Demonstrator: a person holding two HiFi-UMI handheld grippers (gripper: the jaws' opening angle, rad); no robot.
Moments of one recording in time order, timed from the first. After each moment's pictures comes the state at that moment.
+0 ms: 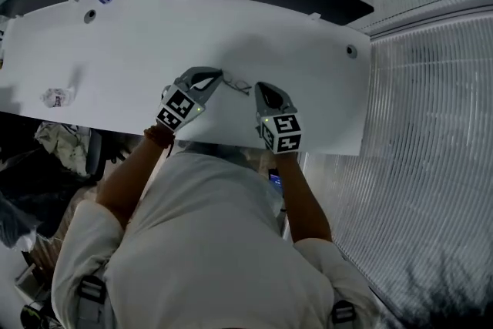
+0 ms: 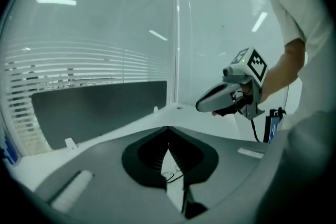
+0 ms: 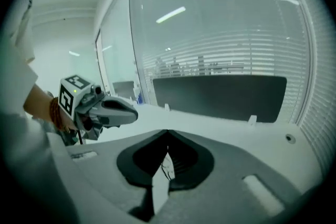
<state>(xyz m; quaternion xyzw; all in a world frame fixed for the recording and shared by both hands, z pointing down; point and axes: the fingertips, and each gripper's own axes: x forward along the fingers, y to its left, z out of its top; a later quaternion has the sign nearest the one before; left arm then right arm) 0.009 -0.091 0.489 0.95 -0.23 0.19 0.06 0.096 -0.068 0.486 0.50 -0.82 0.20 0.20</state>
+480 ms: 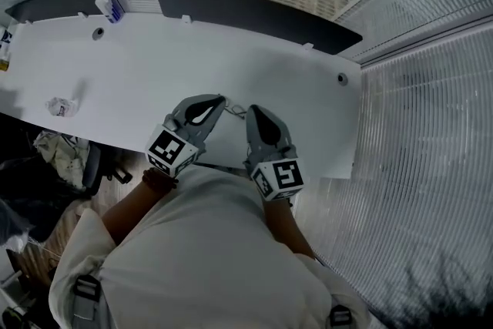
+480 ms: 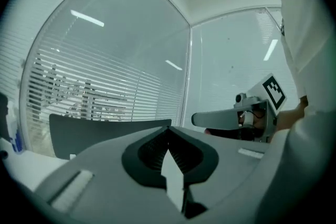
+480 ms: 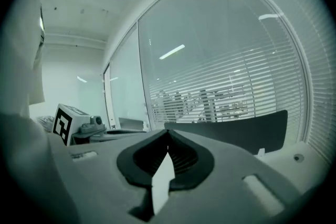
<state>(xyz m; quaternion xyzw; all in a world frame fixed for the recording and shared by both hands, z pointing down) 0.006 -0.058 0.332 0.95 -0.31 0.01 0.09 0.061 -0.043 0.317 0.51 -0.85 0.11 0.02</state>
